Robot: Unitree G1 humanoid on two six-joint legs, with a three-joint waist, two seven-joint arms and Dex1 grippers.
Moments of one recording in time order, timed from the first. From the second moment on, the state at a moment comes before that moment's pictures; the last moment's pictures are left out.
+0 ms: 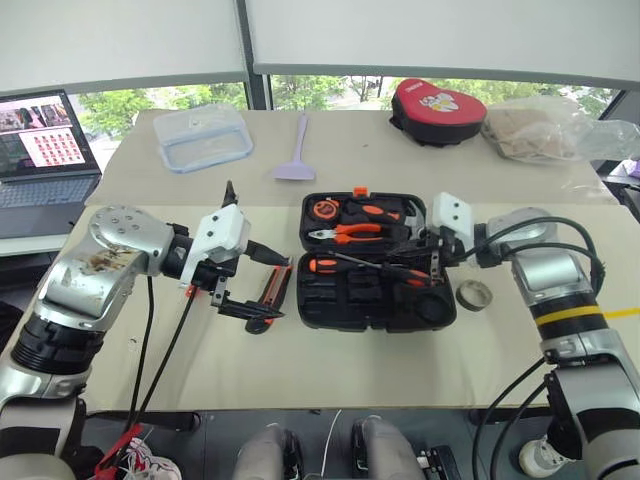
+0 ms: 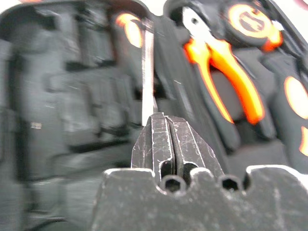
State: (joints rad) left arm -0.63 0.90 -0.16 -0.20 -0.44 0.54 -1.41; right arm -0.78 -0.67 0.18 0.44 0.06 0.16 1.24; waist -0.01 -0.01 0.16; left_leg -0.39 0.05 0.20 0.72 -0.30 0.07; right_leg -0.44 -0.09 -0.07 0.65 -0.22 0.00
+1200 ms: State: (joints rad) left arm -0.63 0.87 -0.17 -0.18 -0.43 0.53 -1.42; right arm -0.65 -0.66 0.24 0.24 0.03 0.16 1.21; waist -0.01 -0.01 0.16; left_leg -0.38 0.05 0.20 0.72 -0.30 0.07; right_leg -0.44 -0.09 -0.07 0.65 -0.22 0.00
